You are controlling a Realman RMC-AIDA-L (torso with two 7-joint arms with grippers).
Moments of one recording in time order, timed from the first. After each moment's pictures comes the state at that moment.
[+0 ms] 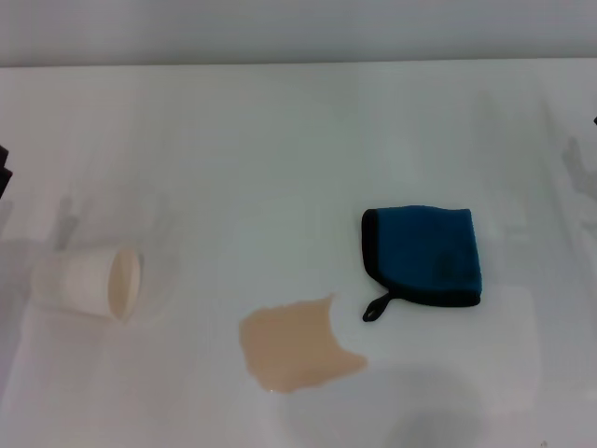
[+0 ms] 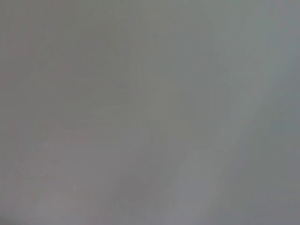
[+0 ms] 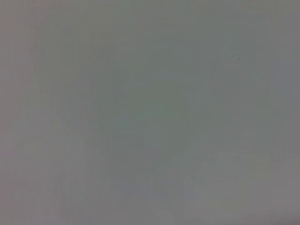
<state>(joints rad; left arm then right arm) -0.34 -2.08 0.72 -0.14 0.73 1.50 -0.60 0.49 2.02 -0.05 0.21 -1.11 -1.11 0.16</state>
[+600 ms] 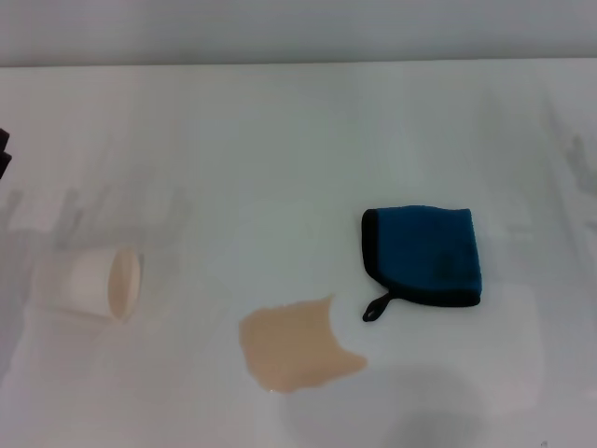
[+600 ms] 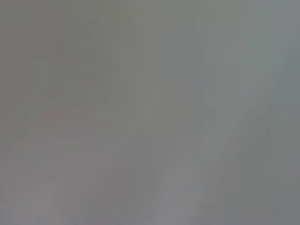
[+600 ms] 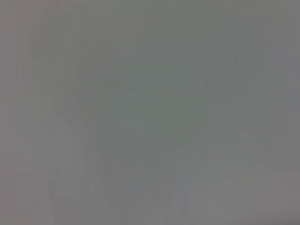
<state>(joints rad) -0.34 -2.08 0.75 -0.07 0.75 1.49 -0.69 0.49 2.02 -0.05 0.19 -1.10 -1.10 0.16</state>
